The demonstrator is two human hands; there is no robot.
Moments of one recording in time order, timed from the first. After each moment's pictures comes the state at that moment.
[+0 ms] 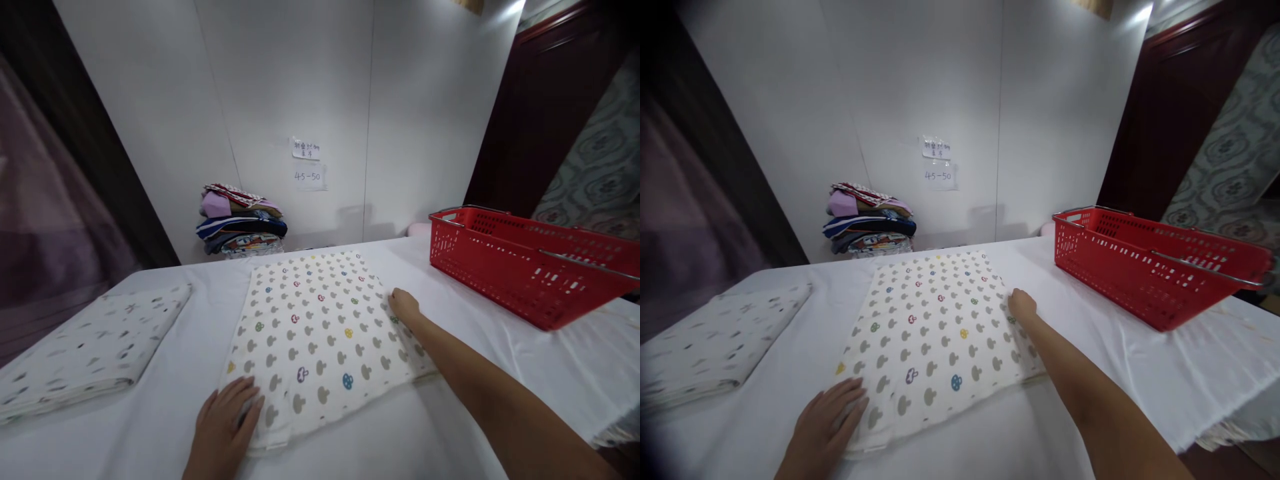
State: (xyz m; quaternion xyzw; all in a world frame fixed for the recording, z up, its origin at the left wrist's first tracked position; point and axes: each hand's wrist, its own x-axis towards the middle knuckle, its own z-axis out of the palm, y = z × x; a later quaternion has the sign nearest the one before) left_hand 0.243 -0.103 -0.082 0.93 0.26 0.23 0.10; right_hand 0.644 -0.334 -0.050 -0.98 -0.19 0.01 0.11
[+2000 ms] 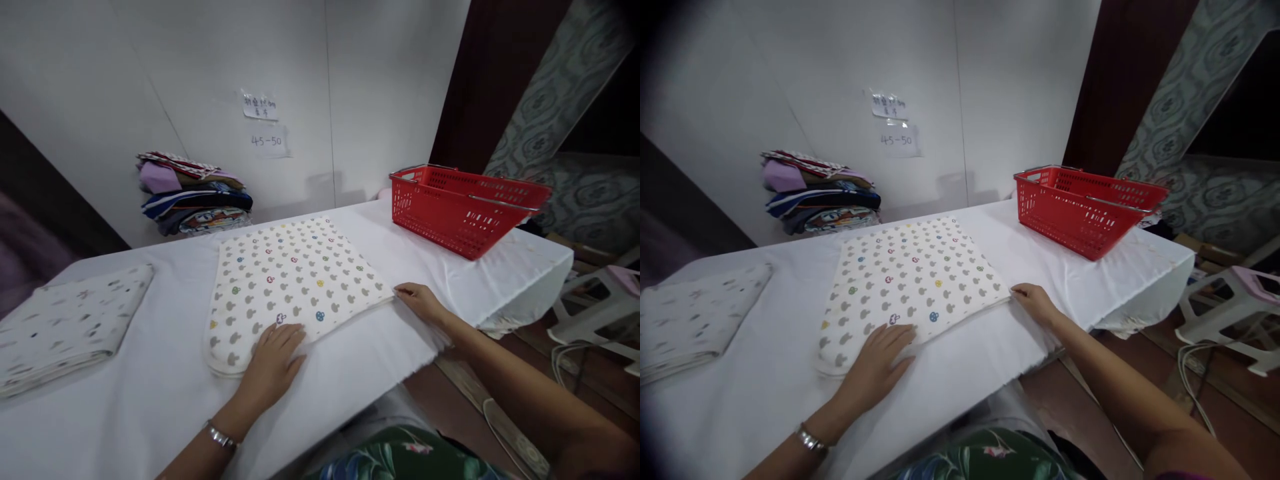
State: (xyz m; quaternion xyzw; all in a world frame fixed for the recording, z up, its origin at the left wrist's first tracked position) left_hand 0.282 -0.193 -0.049 0.98 -0.08 0.18 0.05; right_hand 0.539 -0.506 -0.067 -0.87 -0.29 0.02 0.40
